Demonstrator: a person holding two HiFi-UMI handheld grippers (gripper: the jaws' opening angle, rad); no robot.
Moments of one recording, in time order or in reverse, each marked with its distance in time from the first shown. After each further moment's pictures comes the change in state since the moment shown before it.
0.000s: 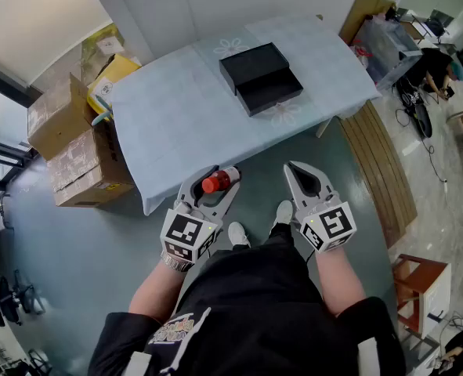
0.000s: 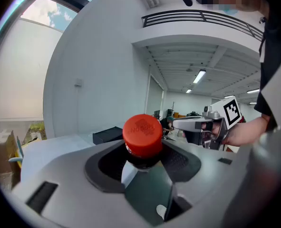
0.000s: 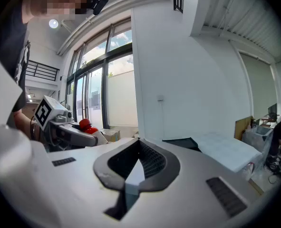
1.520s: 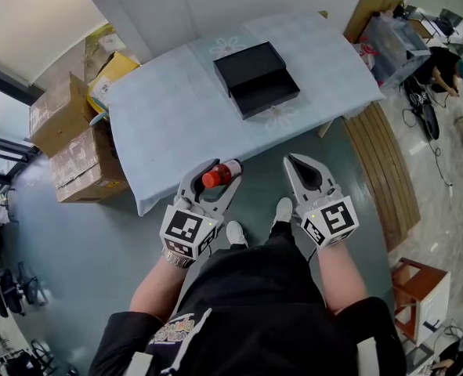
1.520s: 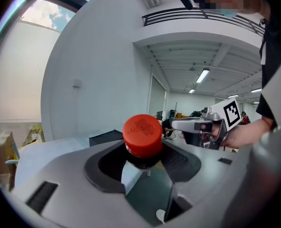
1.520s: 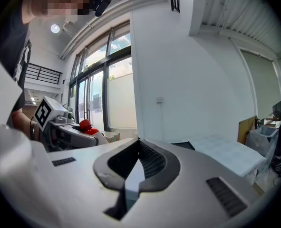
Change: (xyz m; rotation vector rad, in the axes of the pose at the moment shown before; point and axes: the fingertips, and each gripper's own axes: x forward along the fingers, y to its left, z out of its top) left arm 0.059 -0.010 0.023 0.000 -0.008 0.036; right arm 0.007 -0.061 0.012 0.004 -0.030 0.042
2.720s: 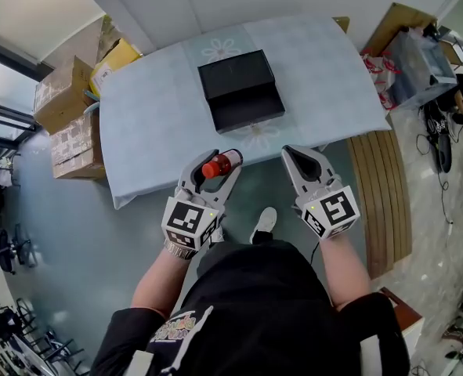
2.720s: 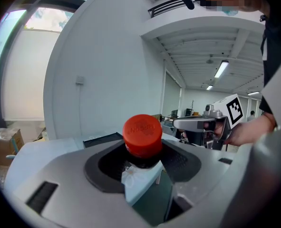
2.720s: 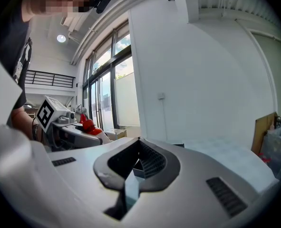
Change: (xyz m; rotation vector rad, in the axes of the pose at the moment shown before) left arm 0.168 -0.018 0.022 -0.039 0.020 0.196; right arm 0.029 -0.174 -0.002 -0.003 0.033 0.208
